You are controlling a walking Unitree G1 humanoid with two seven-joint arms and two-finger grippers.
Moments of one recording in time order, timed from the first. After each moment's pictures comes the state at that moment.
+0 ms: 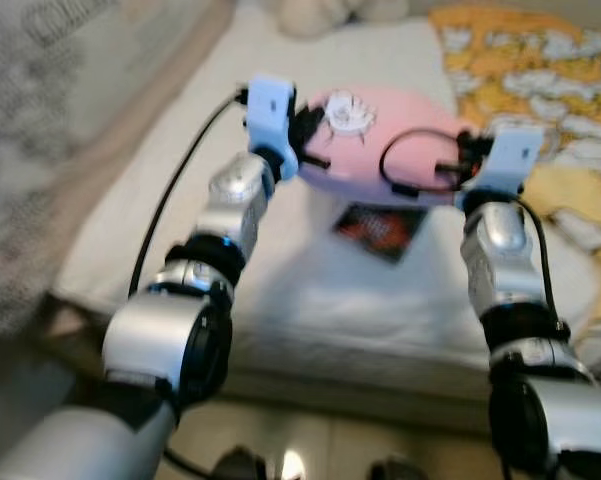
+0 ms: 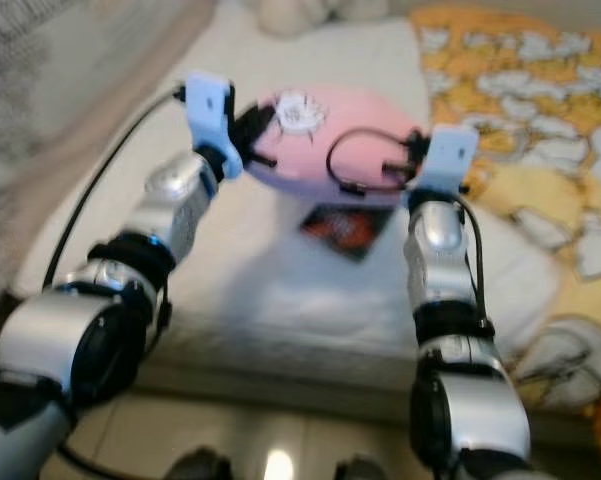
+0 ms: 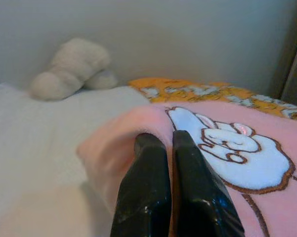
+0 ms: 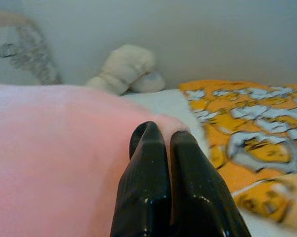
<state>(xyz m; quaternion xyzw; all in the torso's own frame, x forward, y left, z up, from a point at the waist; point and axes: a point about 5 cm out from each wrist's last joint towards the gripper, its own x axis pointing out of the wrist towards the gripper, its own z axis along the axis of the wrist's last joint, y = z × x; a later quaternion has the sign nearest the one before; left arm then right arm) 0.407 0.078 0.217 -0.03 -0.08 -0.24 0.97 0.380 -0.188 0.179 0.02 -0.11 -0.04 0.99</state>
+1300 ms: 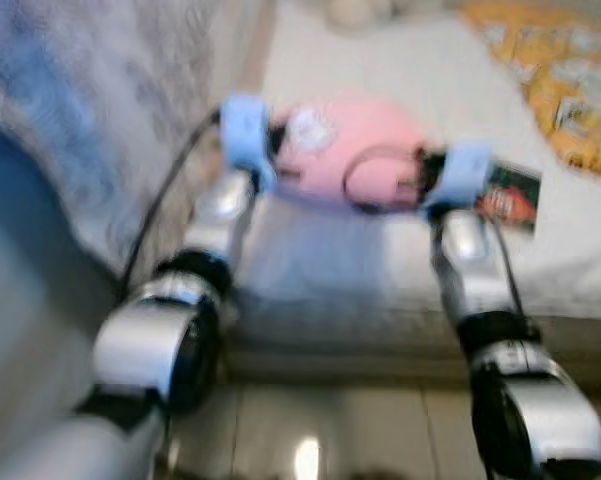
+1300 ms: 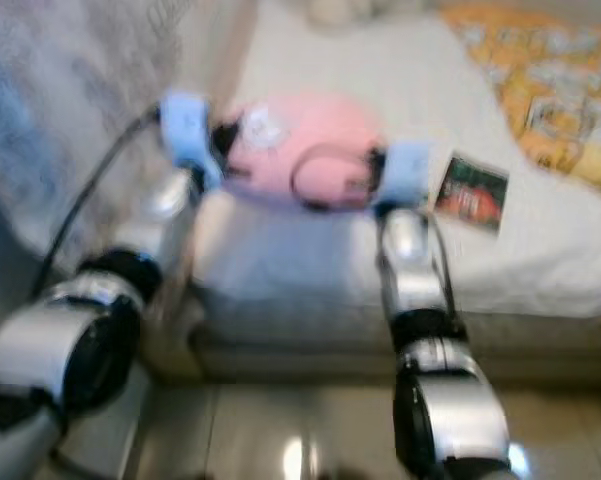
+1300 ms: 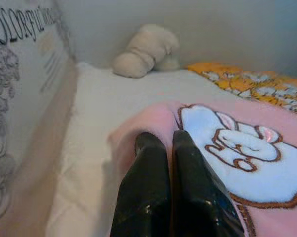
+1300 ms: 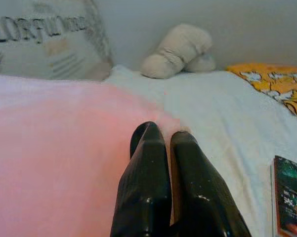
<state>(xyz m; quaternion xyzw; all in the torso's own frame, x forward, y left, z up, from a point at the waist) 0.407 0.098 0.196 -0.02 -0.05 -0.15 0.99 0.380 -0.157 0.162 0.01 -0.07 0.02 1.00</state>
